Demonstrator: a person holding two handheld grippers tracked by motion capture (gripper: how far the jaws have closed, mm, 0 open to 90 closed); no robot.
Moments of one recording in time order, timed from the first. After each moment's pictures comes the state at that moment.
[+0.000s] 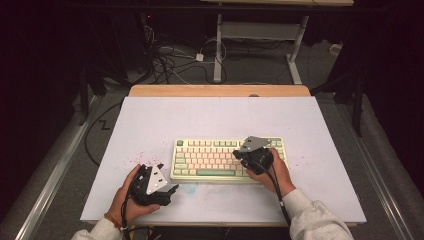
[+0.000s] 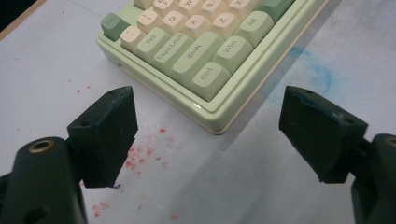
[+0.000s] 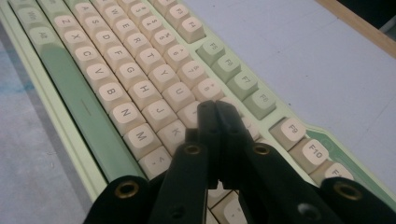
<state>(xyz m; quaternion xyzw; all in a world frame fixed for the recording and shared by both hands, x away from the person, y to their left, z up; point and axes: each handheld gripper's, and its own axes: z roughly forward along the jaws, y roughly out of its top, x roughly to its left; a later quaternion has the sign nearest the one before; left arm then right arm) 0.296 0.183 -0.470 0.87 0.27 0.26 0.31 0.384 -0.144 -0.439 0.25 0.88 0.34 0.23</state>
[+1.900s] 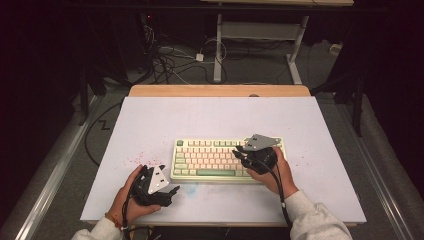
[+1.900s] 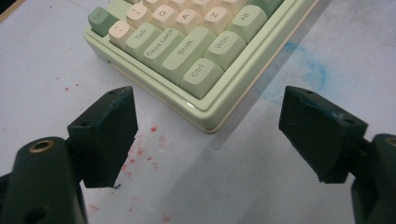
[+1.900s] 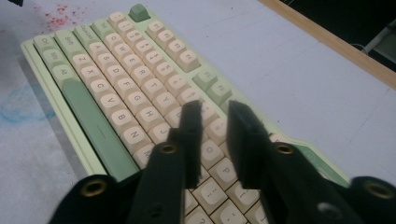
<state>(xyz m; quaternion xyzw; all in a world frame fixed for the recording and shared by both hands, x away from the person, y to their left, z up) 0.297 0.180 -0.472 0.88 0.27 0.25 0.31 0.373 -0.152 -0.422 0.26 0.85 0.39 0.24</state>
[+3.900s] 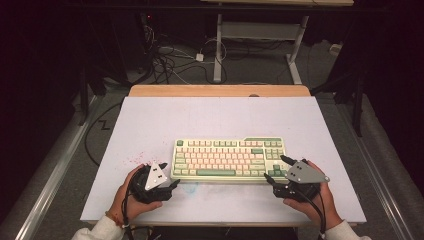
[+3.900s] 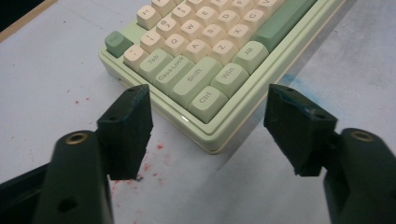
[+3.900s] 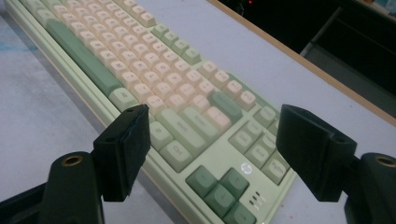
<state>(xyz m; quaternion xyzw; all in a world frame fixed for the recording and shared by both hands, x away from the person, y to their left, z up) 0.300 0.180 -0.459 0.86 0.29 0.25 0.34 0.299 -0.239 -0.427 0.27 0.82 0.39 0.33</state>
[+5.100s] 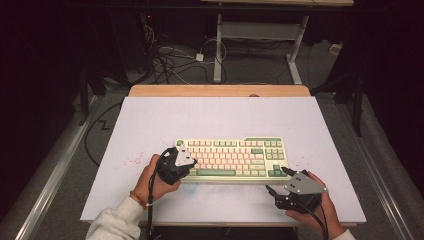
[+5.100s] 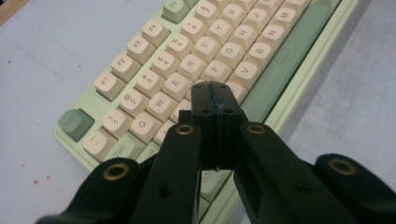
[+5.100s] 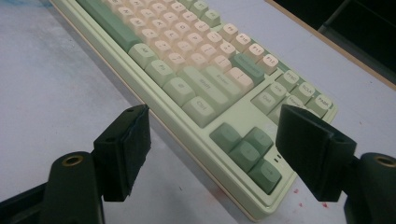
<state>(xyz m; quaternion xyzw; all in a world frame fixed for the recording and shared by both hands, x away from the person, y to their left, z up) 0.350 0.117 -0.435 0.90 0.25 0.19 0.31 0.283 -0.244 -0.447 0.27 0.83 0.36 0.32</state>
